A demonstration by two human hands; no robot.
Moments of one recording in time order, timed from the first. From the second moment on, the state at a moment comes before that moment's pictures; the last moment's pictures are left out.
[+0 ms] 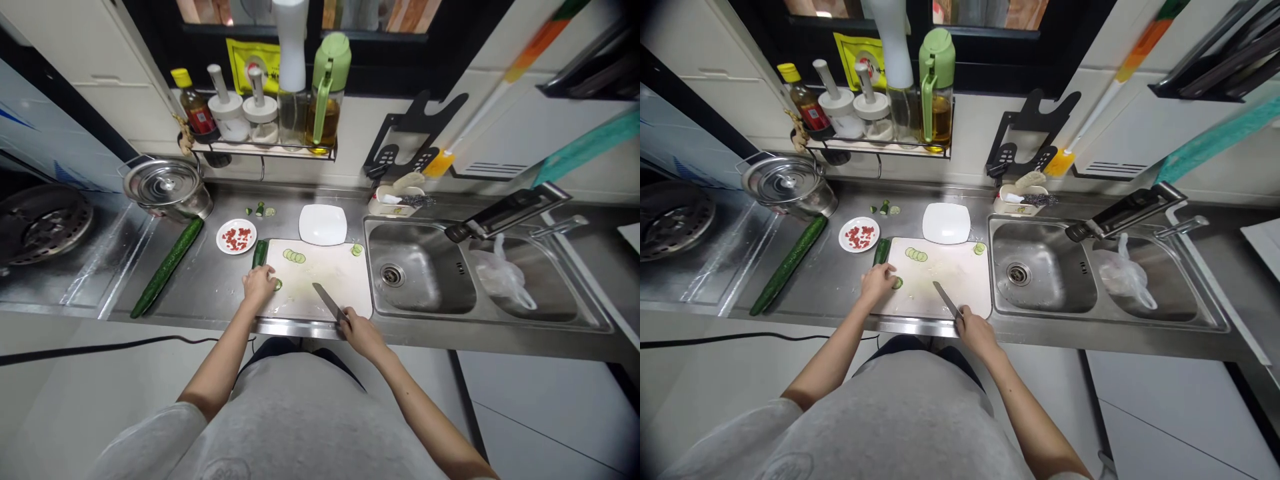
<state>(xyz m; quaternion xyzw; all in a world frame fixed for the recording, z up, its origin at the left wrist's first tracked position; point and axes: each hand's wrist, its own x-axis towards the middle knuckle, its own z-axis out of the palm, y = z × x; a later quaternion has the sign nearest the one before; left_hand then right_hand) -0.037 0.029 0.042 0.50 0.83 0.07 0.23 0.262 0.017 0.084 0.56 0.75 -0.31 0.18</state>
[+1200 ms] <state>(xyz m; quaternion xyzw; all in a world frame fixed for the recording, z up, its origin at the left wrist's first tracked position) 0.008 0.100 0.034 0.56 0.77 0.14 0.26 0.270 0.022 0.076 0.58 0.74 -0.30 0.13</state>
